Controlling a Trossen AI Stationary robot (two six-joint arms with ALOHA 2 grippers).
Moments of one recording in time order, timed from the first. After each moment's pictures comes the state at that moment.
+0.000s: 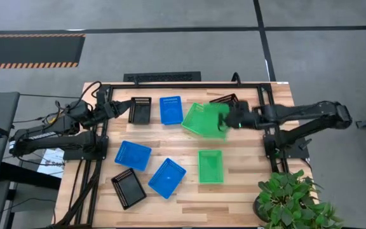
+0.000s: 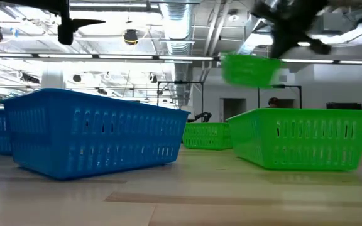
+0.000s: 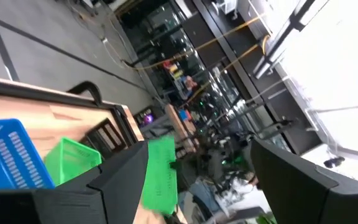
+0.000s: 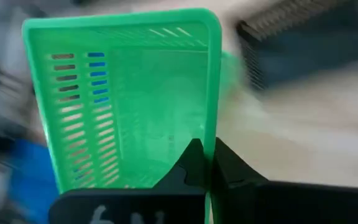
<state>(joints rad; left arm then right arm) 0.25 0.44 0.51 0.01 -0.19 -1.03 -0.02 1.15 1.00 -0.72 0.46 1.40</state>
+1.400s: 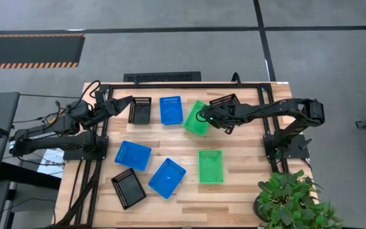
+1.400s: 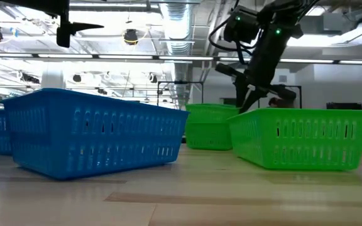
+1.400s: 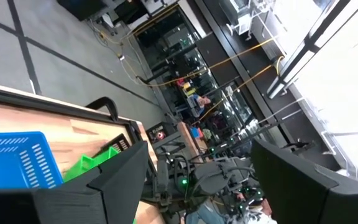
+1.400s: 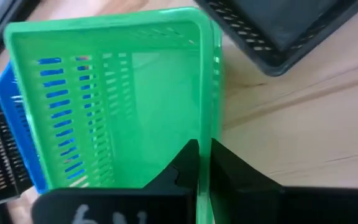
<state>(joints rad) 0.25 0.44 0.51 0.00 -0.29 -1.05 -0.19 1.54 0.96 -0.48 0.28 1.79</state>
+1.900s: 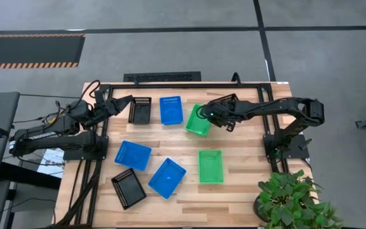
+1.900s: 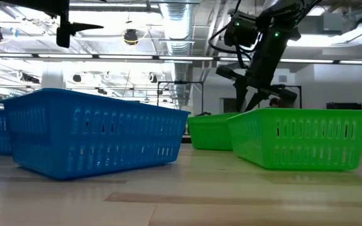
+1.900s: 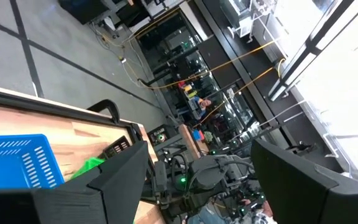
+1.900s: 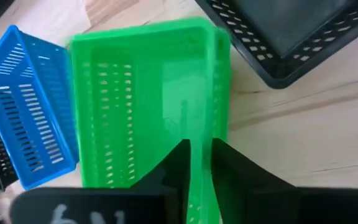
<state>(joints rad) 0.25 0.44 0.51 0.00 -0.30 -1.05 -0.24 1.54 0.96 -0.49 0.20 1.69</state>
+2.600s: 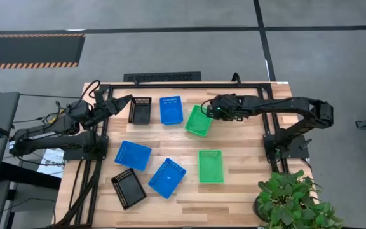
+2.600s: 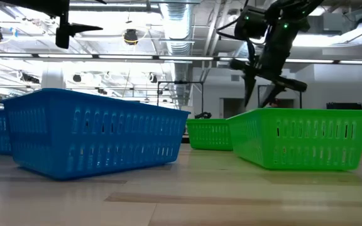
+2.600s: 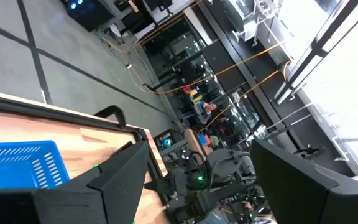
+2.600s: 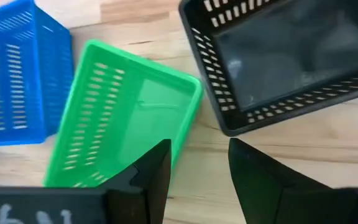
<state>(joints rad) 0.25 0.44 0.51 -0.01 -0.33 -1.03 -0.30 1.43 0.96 -0.63 0.21 1.27</state>
